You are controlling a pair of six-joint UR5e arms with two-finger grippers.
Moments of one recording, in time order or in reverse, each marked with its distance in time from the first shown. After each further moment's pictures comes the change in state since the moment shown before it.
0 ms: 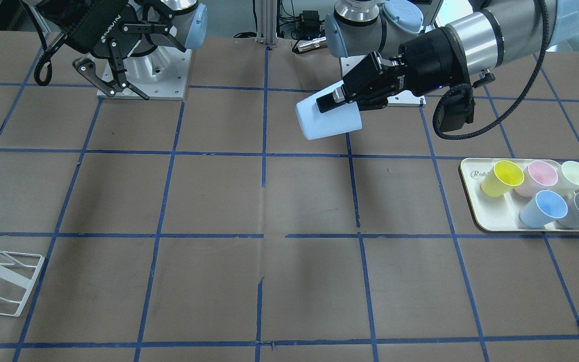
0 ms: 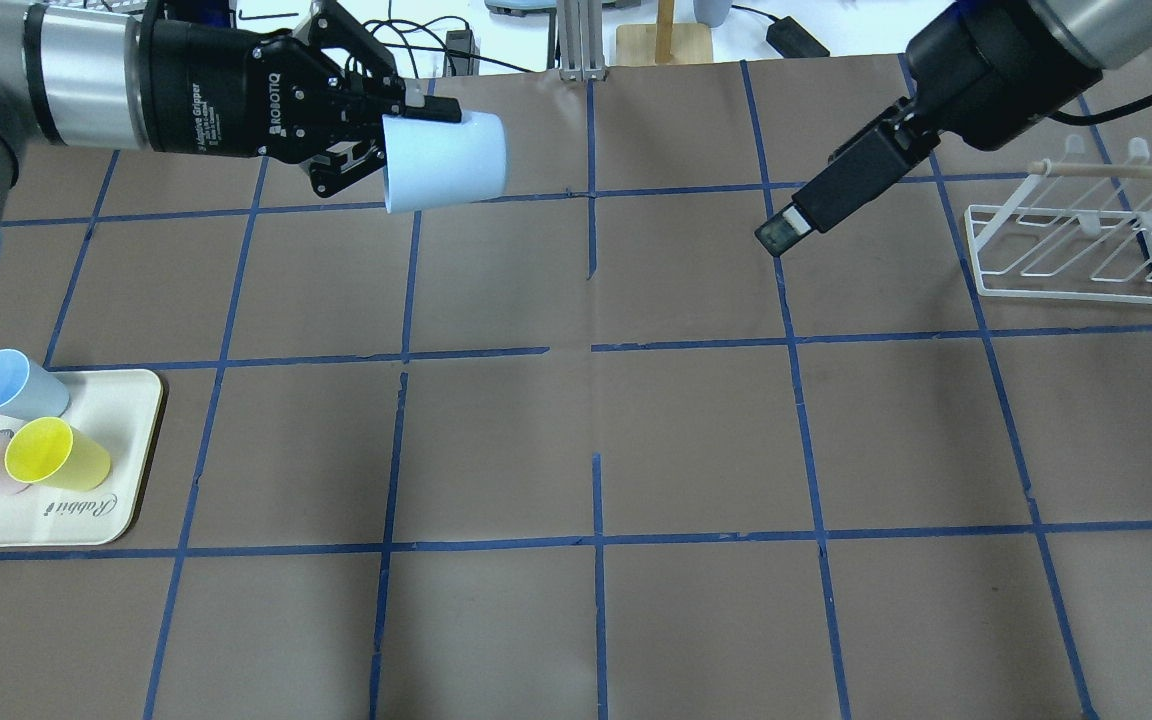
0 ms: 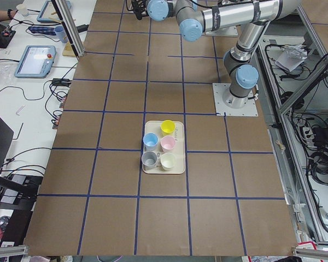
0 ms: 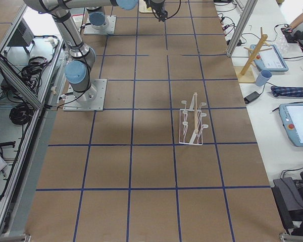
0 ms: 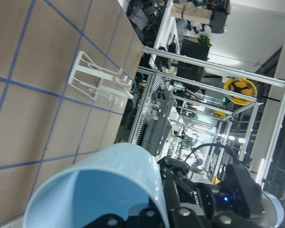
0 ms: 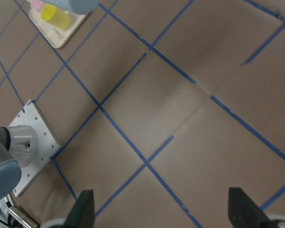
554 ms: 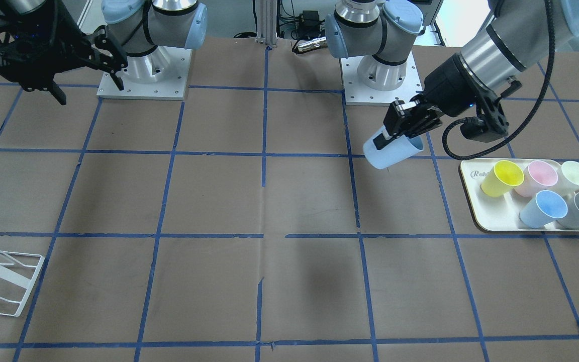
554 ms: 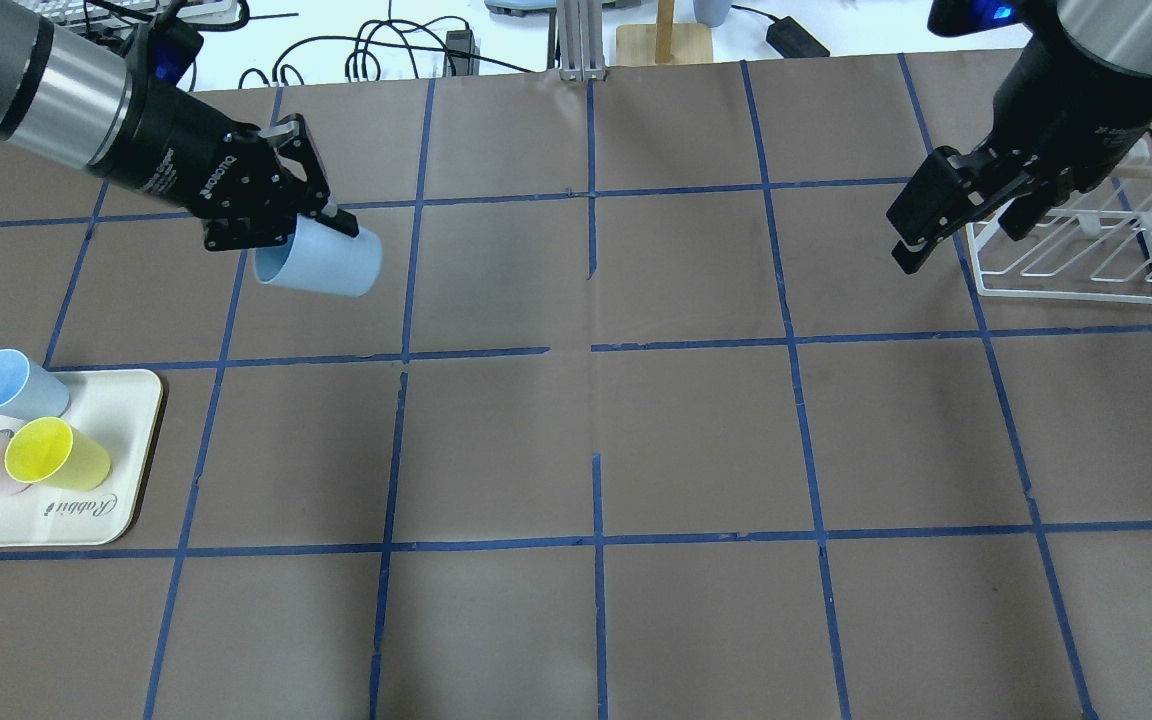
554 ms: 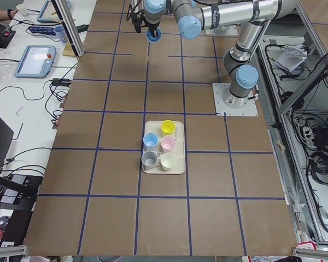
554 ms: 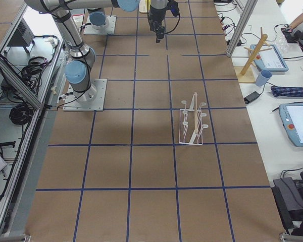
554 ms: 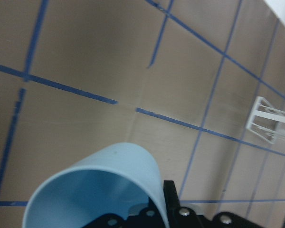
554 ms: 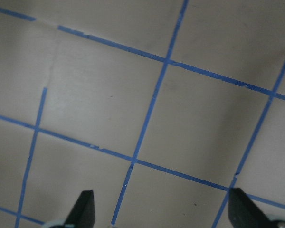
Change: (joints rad) left arm 0.028 -0.020 0.062 -0.062 0.613 0.168; right arm 0.005 0.024 0.014 -0.127 -0.459 0.518
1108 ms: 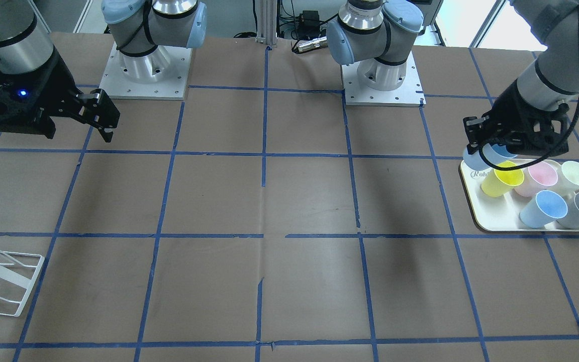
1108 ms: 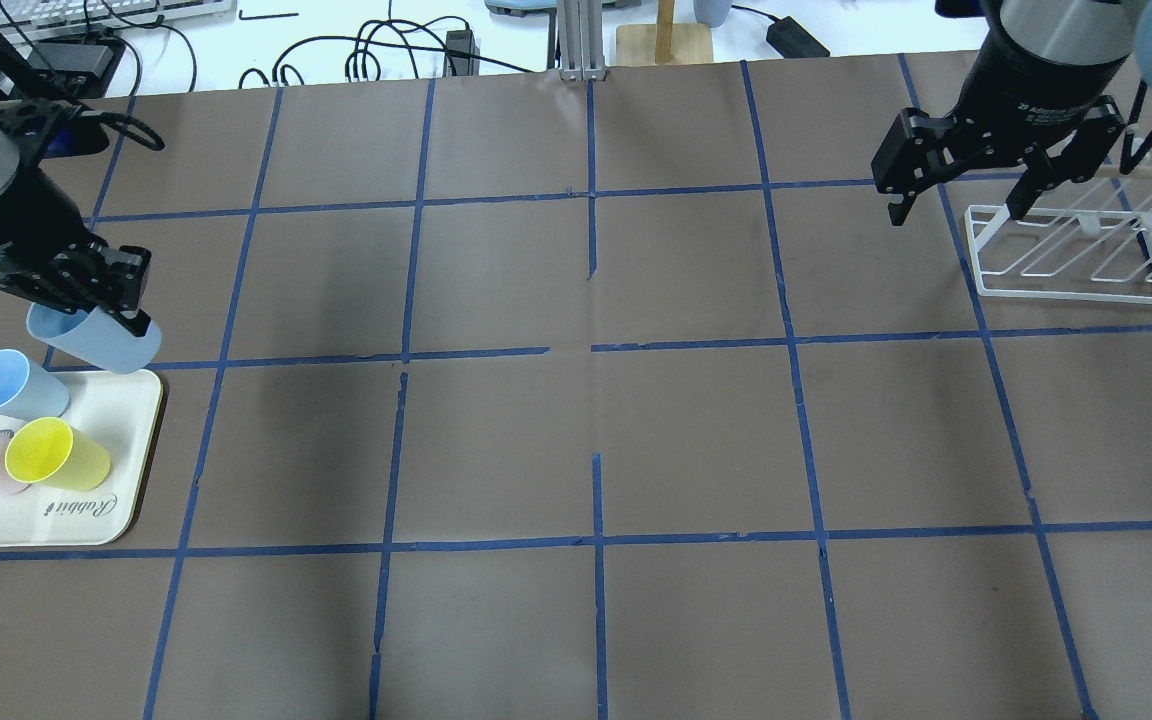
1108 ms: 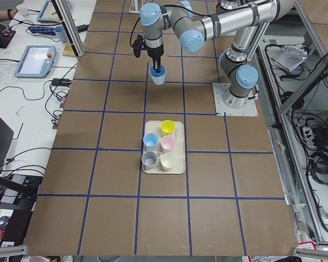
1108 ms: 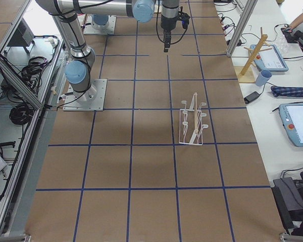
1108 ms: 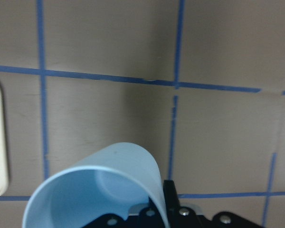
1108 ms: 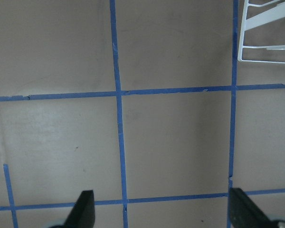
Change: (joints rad) left arm 0.159 -0.048 -0.027 0.016 0.491 0.472; right arm 0.032 0.102 0.000 -0.140 -0.062 0.292
